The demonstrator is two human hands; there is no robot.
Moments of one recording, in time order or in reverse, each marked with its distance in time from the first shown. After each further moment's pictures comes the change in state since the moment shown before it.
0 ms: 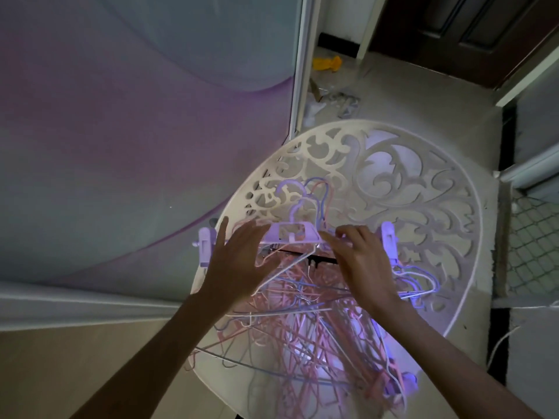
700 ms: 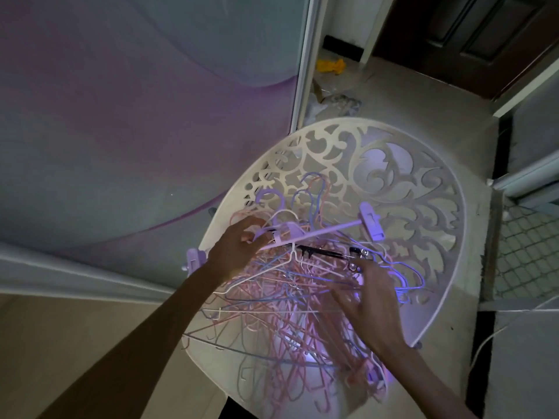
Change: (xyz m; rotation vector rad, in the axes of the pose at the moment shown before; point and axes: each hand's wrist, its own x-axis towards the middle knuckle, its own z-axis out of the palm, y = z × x) left_hand 0.006 0.008 -0.005 -0.733 -0.162 -0.389; right_hand -0.079 -0.011 -0.023 0.278 -0.110 0.397
